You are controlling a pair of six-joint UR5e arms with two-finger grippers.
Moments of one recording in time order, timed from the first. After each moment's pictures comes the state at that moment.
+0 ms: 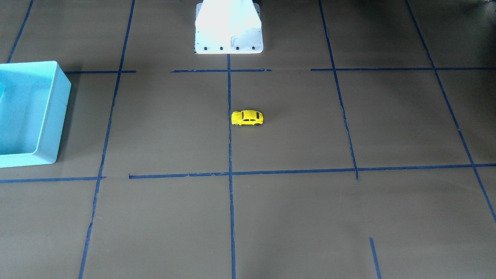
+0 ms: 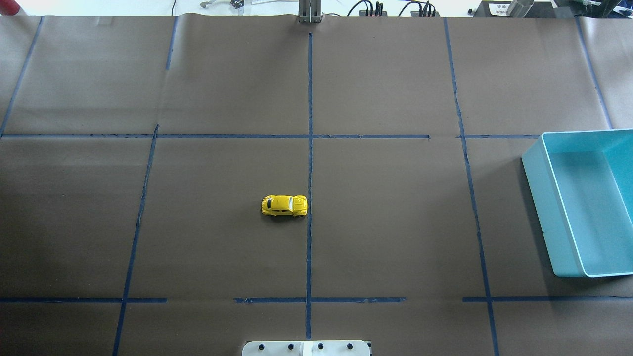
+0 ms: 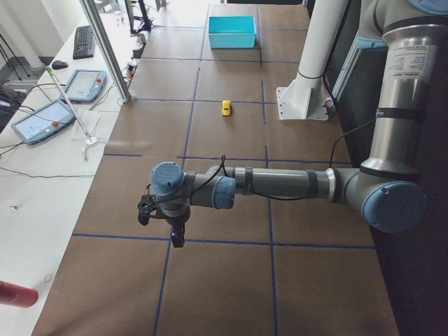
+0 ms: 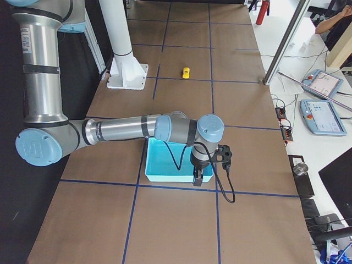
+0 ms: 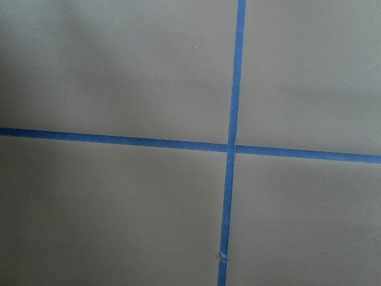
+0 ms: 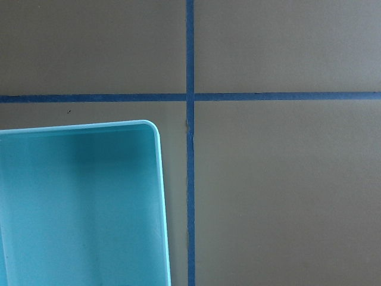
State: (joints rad) left arm -1.55 -1.63 -1.52 -1.64 -2.35 -0.14; right arm 1.60 -1.56 1.72 -1.83 2.31 -0.06
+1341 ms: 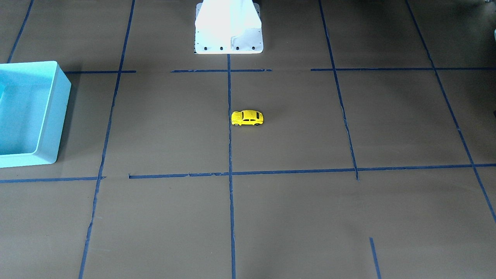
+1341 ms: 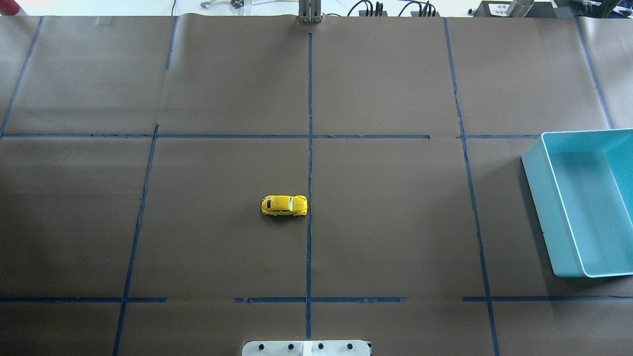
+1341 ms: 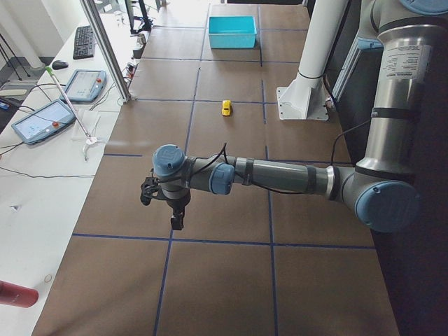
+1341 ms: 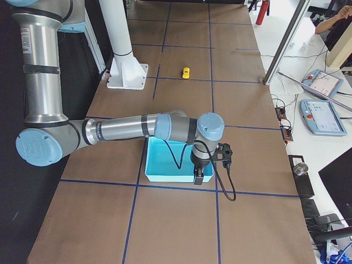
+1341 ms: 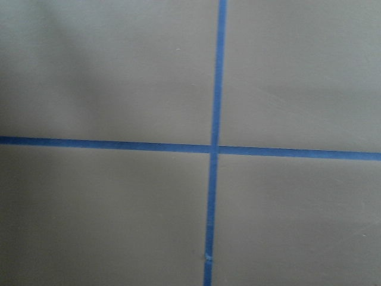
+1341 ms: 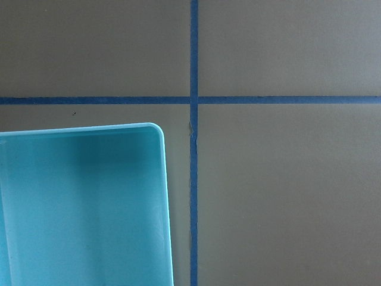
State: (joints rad) left arm -1.42 -1.63 -1.65 -1.63 -2.34 -0.15; right arm 1.60 -1.56 1.74 -1.83 2.31 -0.06
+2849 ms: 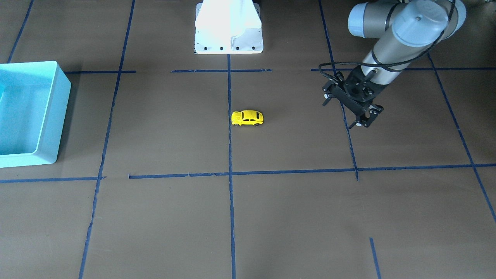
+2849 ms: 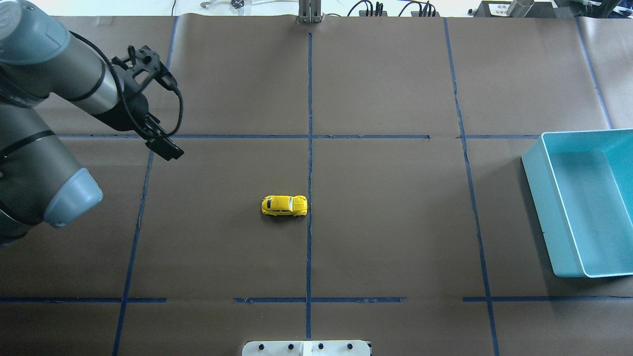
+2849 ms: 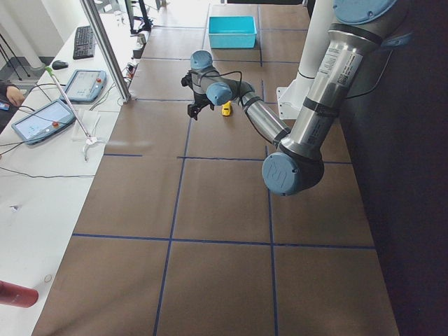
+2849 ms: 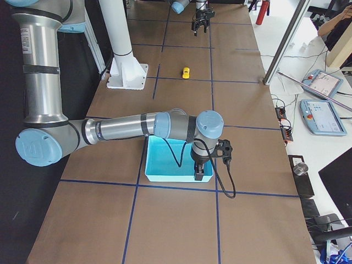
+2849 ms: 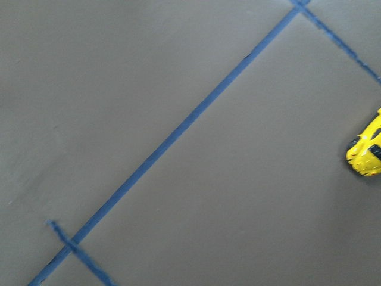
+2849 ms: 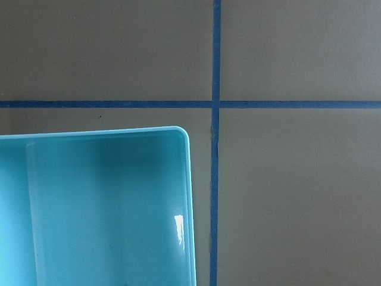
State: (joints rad) left arm -0.83 -1.99 -1.87 -1.68 -2.18 -0.14; right arm 1.60 -1.56 1.75 -1.83 2.36 -0.06
